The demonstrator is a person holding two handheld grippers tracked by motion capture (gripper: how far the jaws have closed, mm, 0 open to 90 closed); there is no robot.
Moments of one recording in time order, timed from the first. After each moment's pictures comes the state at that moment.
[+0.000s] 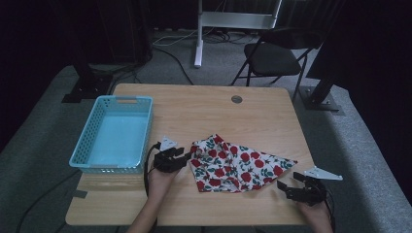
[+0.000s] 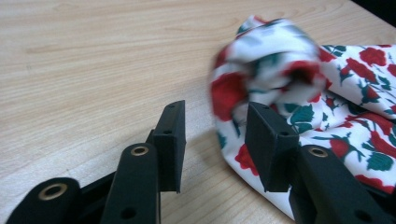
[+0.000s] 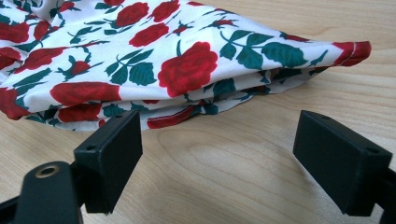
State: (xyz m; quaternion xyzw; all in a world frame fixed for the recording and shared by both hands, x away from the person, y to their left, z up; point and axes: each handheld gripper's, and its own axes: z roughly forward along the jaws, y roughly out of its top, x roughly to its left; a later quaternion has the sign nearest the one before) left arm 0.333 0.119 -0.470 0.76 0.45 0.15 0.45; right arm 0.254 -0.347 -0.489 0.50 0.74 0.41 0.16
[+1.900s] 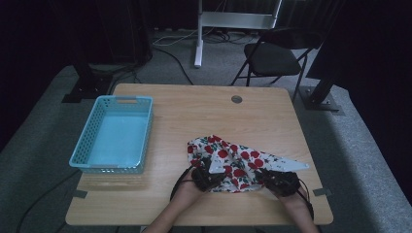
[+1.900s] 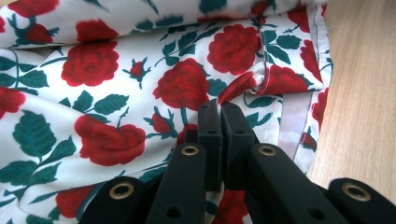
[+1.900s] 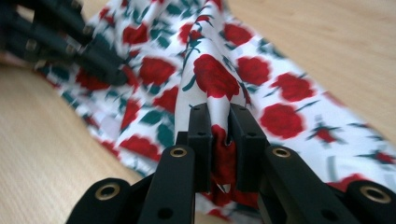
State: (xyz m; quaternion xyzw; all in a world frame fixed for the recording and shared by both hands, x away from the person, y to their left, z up) left arm 0.299 0.008 -0.479 0.90 0.21 0.10 0.37; right arm 0.268 -0.261 -0.446 0.37 0.82 0.40 0.18
